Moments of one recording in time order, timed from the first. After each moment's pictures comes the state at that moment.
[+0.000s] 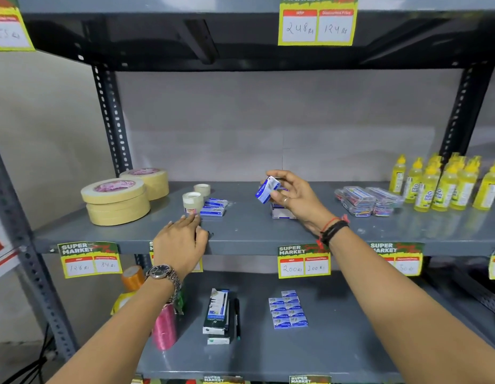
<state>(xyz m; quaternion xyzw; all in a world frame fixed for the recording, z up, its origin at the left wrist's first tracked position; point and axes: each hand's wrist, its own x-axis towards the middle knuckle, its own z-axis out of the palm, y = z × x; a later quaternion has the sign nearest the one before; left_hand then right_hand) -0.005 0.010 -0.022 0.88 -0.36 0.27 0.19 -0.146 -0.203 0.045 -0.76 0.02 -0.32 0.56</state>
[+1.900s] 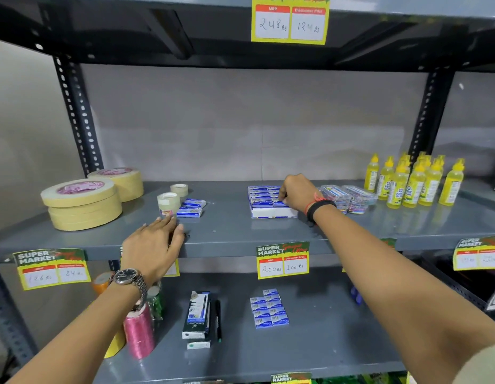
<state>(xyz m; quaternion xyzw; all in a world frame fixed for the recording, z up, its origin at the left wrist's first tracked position) -0.007 0.014 -0.017 0.87 -0.38 0.26 0.19 -0.155 -0.255 0.062 -0.94 0.27 -0.23 0.04</state>
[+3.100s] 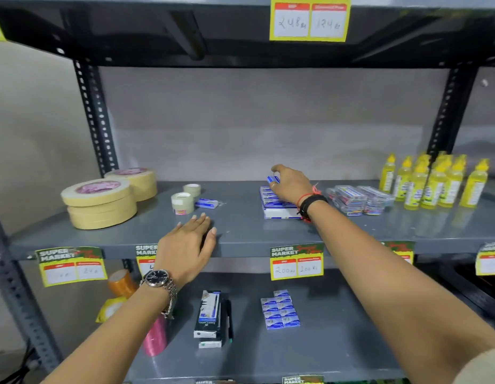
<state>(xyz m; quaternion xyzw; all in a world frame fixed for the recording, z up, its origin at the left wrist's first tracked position) -0.026 0.001 -0.020 0.83 -0.45 0.25 0.20 -0.123 -0.217 0.079 -0.90 0.30 -0.27 0.15</state>
